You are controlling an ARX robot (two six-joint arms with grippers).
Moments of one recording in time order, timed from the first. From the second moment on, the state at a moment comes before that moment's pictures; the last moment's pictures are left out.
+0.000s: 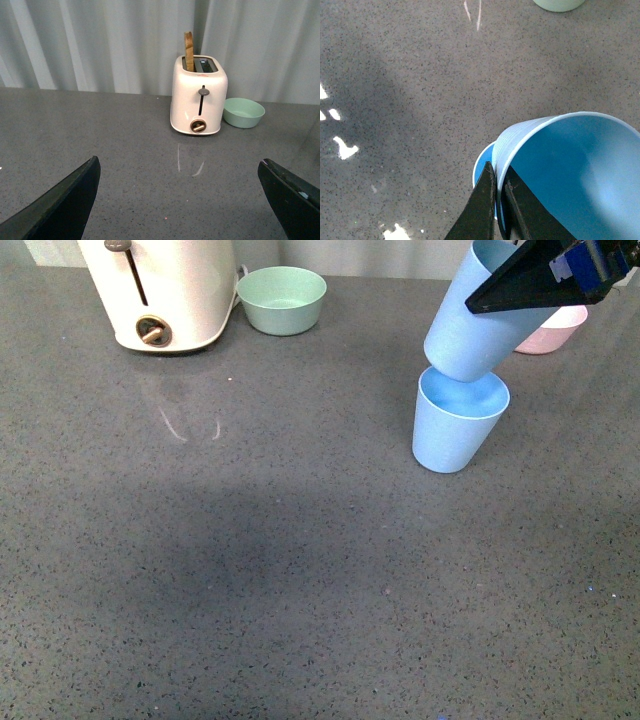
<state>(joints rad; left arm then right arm) 0.00 0.01 0.02 0.00 0.00 -0.01 0.22 1.74 1.24 -0.34 -0.46 -0.57</state>
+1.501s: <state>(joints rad) 0.00 0.01 0.02 0.00 0.00 -0.01 0.11 1.53 1.05 -0.06 -0.42 -0.40</state>
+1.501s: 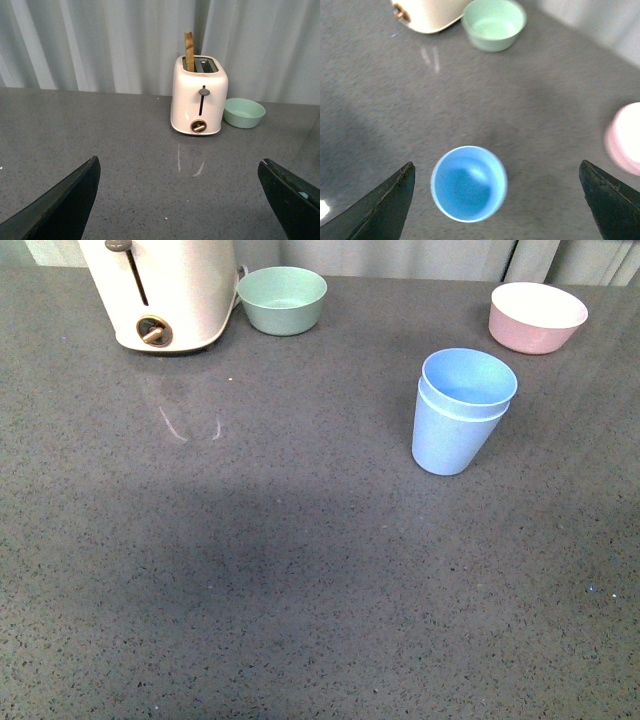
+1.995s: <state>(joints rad) 0.00 0.01 0.02 0.00 0.00 -0.01 0.00 1.14 0.52 0.60 0.00 -0.07</state>
